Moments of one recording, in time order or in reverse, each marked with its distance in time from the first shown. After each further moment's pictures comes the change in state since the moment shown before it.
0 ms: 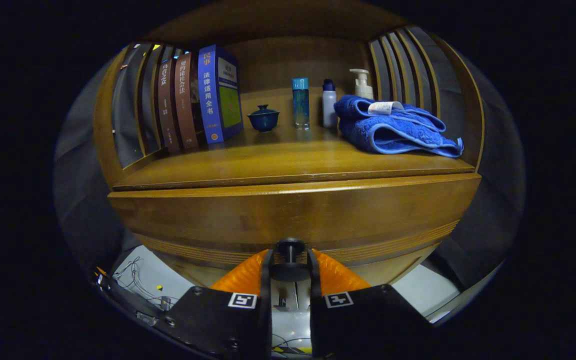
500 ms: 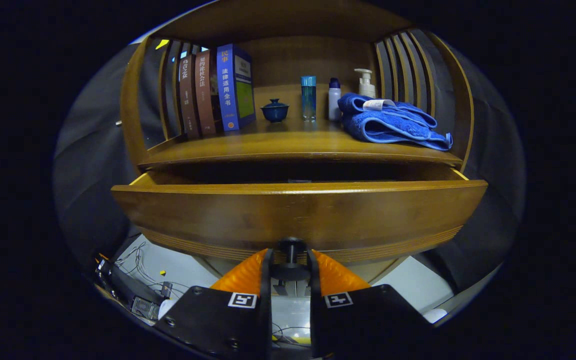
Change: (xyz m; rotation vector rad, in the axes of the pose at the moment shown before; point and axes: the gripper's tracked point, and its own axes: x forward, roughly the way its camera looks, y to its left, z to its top) arm -0.053 -0.002 -0.027 -0.038 0.048 0.049
